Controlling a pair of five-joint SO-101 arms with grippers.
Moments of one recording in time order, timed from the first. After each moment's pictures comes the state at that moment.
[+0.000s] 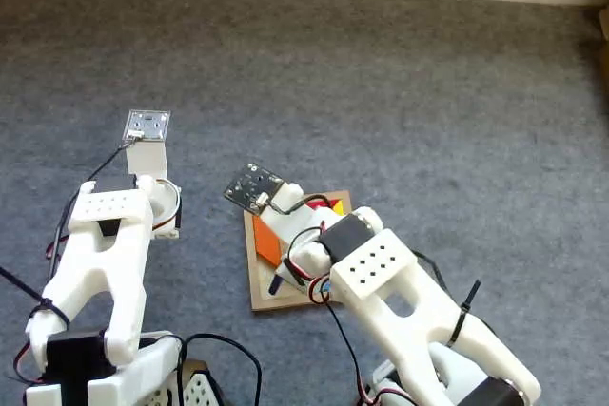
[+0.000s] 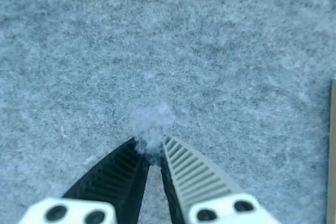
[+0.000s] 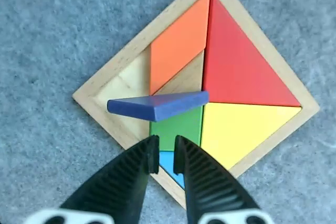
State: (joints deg) left arm -13.7 -16.0 50.2 52.1 -1.5; right arm -44.7 -30.0 45.2 63.4 21.8
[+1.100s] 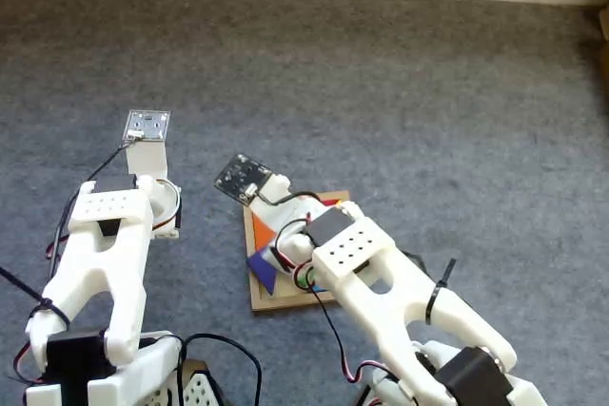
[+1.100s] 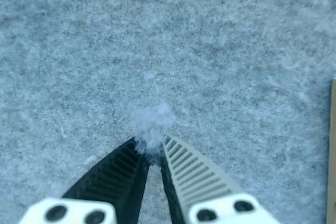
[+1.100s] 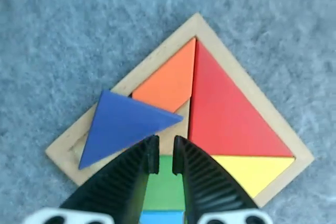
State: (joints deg) left arm -13.7 -16.0 50.2 52.1 -1.5; right arm -44.7 -19.4 45.2 47.1 21.7
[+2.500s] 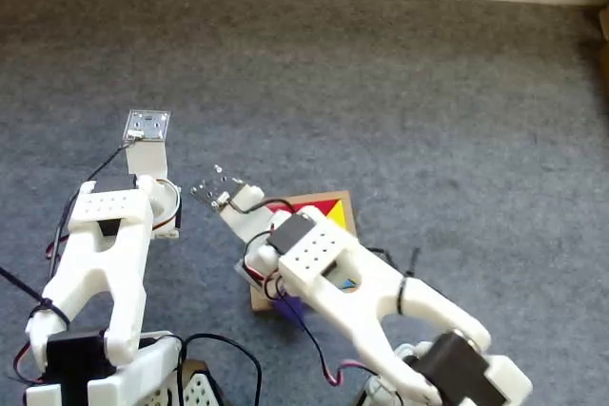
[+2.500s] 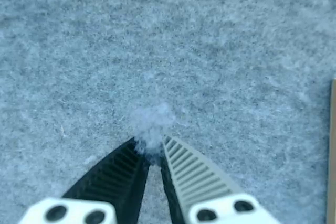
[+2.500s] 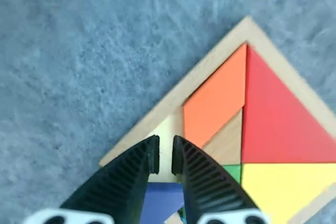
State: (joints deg) left arm -13.7 -16.0 50.2 52.1 -1.5; right arm -53.3 -14.4 39.5 52.1 9.9
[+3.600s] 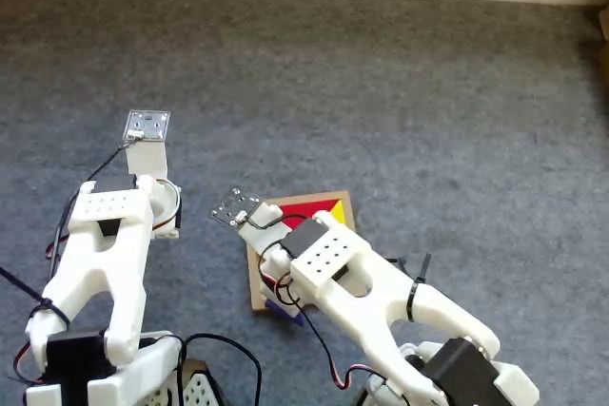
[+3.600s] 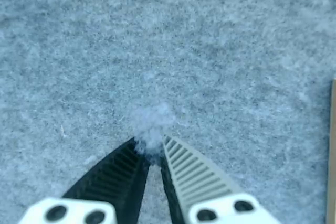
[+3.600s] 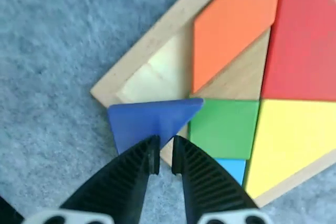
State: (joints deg) left arm -13.7 -16.0 50.2 52.1 -1.5; right arm -51.1 -14.3 44.4 61.0 13.7
